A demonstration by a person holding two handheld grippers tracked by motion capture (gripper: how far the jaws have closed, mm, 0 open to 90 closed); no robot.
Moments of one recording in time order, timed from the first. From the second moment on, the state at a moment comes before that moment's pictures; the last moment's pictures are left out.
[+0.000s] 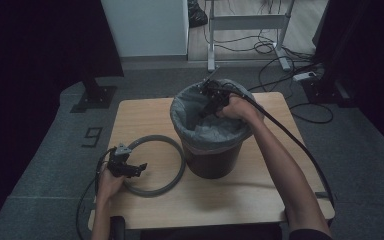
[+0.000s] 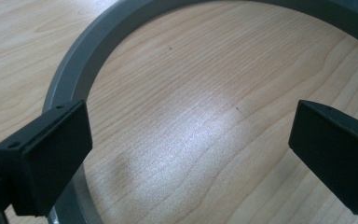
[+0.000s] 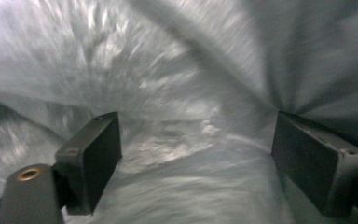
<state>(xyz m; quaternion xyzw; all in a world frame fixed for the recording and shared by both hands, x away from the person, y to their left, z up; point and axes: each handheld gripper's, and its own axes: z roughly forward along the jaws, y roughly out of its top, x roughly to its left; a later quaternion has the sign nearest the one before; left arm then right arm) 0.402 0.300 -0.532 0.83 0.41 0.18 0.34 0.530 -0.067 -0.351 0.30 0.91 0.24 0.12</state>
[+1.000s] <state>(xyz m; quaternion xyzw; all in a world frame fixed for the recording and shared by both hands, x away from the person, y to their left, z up) 0.403 0.294 -0.545 0.85 0.39 0.17 0.31 0.474 -0.042 -0.323 0.18 0.94 0.29 0.07</state>
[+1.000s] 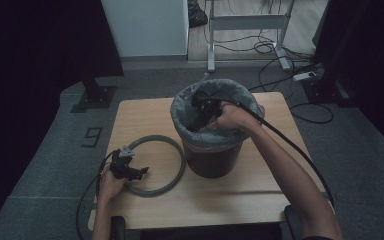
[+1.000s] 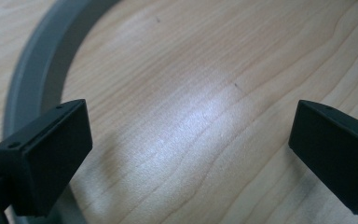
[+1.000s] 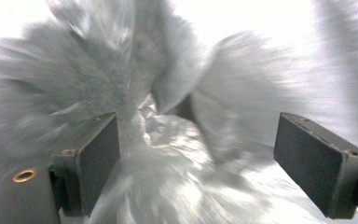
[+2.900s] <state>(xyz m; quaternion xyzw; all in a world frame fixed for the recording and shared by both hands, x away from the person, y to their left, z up) 0.402 0.293 -0.552 0.82 0.46 0.16 0.31 0.432 -0.297 -0.397 0.37 0.84 0.36 0.16</state>
